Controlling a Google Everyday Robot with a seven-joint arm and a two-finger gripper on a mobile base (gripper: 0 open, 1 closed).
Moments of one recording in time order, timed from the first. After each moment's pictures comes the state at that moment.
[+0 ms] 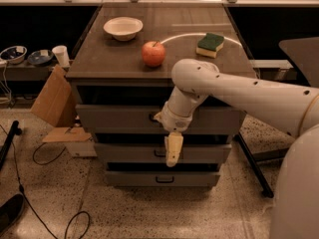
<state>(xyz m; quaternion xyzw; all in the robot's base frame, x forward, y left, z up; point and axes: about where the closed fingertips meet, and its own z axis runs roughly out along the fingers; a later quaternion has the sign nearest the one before) 0.549 -0.019 0.642 -0.75 0.63 0.18 0.09</state>
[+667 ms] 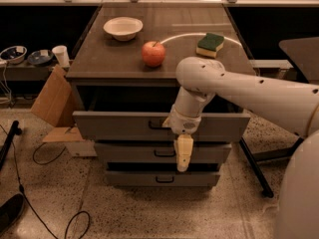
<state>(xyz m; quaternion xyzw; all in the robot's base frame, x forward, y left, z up) 0.523 -0.051 0.649 -0.75 0.64 0.18 0.03</state>
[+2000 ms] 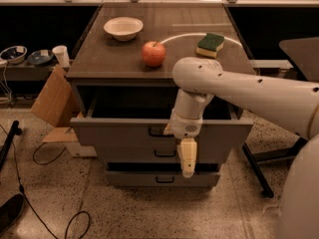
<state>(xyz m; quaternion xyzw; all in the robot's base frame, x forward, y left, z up) 0.493 -0.060 0.656 -0.76 0.62 0.19 -0.03</state>
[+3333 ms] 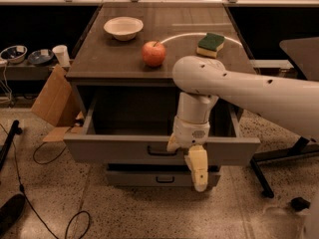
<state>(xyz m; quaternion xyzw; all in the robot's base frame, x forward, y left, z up) 0.430 -0.071 0.687 -0.77 0.59 0.23 -0.09</state>
